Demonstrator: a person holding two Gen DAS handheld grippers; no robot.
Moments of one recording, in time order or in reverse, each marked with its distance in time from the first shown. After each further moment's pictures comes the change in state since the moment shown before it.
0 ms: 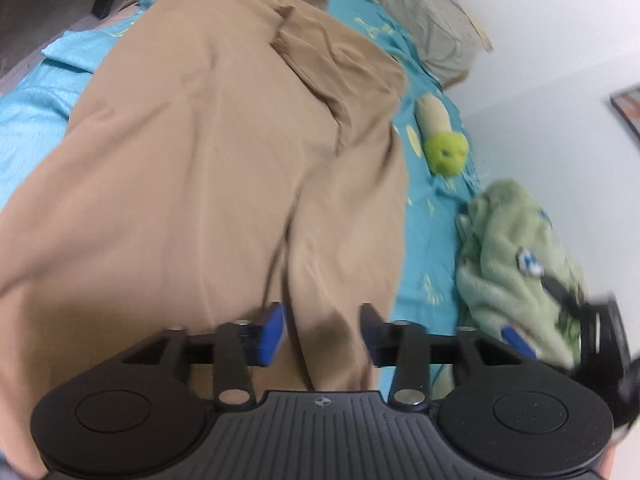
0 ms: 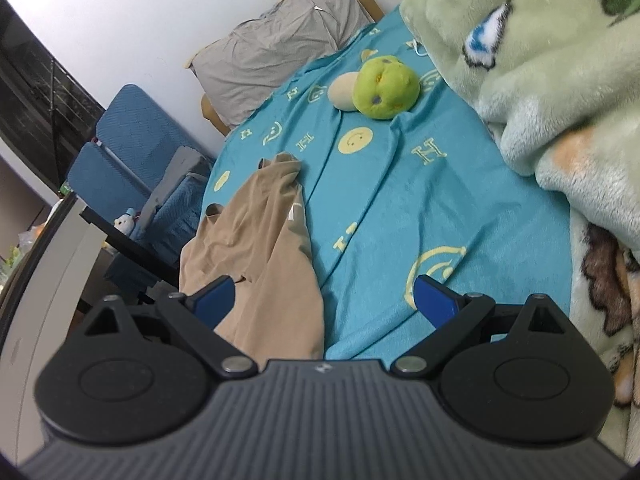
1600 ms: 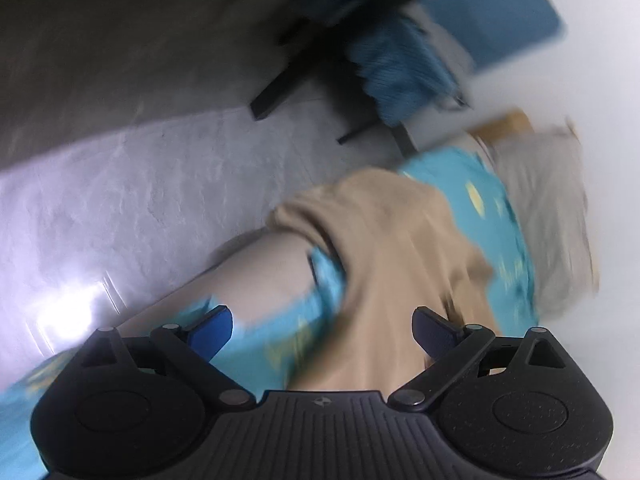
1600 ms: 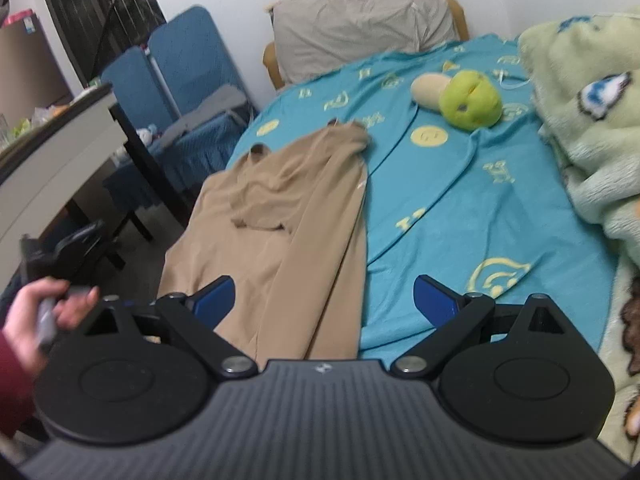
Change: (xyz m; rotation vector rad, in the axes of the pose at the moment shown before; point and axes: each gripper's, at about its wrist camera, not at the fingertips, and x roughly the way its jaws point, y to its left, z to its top) left arm -0.030 0.145 0.204 -0.581 -0.387 0.196; right arm 0.022 0.081 -0.046 -0.367 0.049 -0.012
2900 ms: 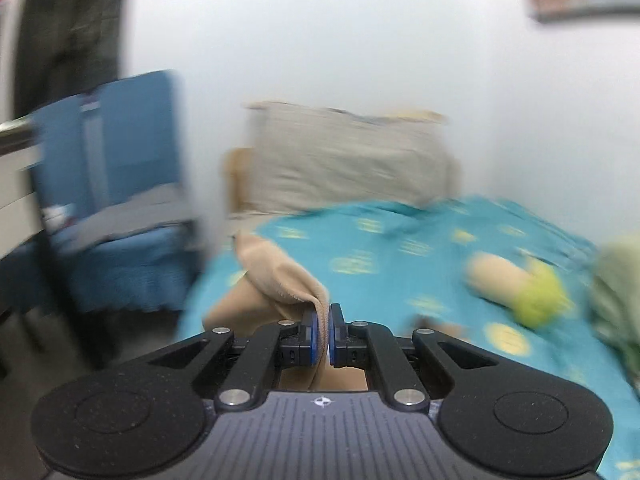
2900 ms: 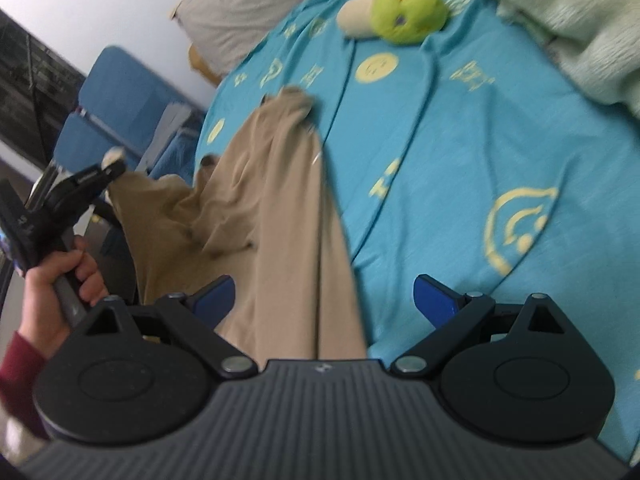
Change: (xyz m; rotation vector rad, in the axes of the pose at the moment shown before) left arm 0.013 -0.261 -0.199 1.336 -0.347 -0.153; right arm 0.056 -0.058 0.014 0.409 0.089 0.020
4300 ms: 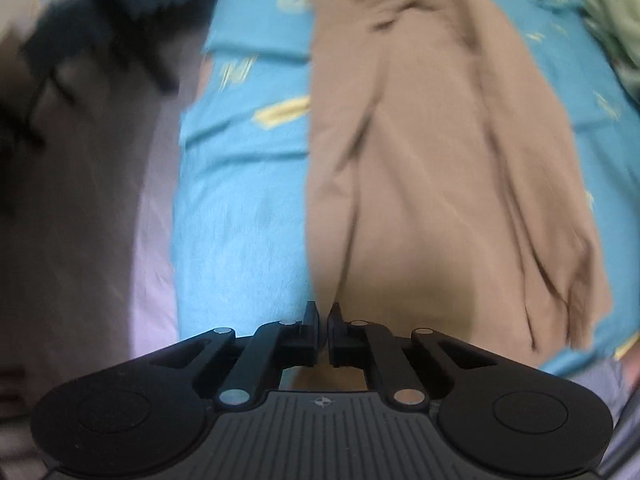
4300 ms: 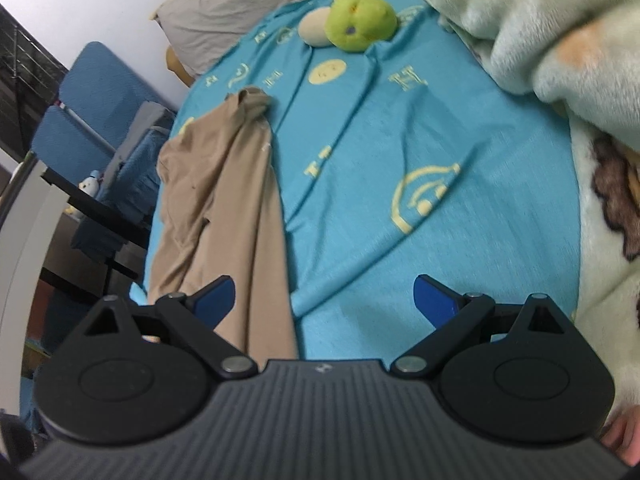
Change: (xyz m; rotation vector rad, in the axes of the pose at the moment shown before) left arm -0.211 0.033 -0.192 0.007 0.832 0.030; right arm -0.045 -0.034 -0.033 -0.035 -0.001 -0.090
